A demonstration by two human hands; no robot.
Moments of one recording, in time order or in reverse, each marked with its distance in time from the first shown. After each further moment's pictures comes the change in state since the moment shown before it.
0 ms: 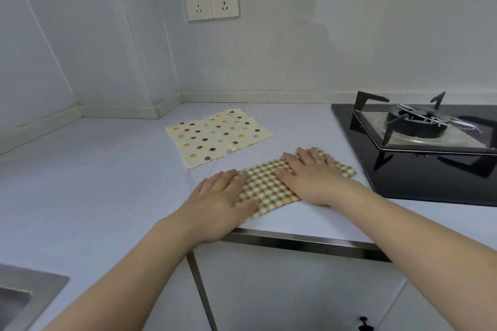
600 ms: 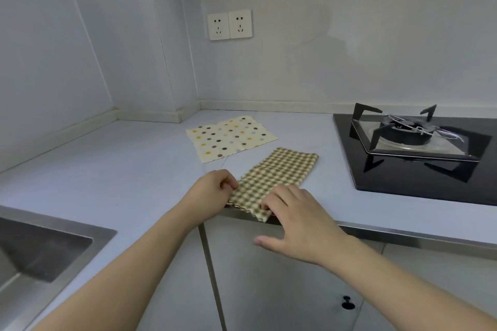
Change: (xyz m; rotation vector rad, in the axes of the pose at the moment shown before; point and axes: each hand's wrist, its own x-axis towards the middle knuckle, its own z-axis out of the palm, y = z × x) left_hand -0.038 0.003 -0.004 -0.460 0.339 -0.121; right_hand -0.128 -0.033 0.022 0.005 0.427 -0.569
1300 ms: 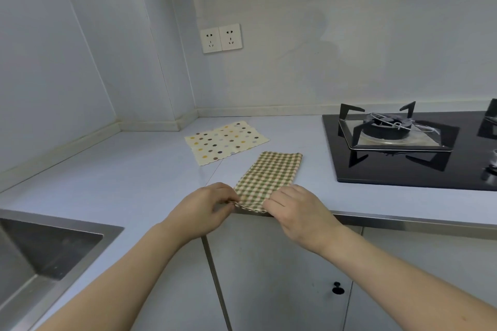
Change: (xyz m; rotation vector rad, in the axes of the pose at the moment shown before) left_hand -0.043 0.001 -0.004 0.229 -0.068 0.381; right_hand -0.020 0.015 -0.002 -0.170 0.286 -0.247
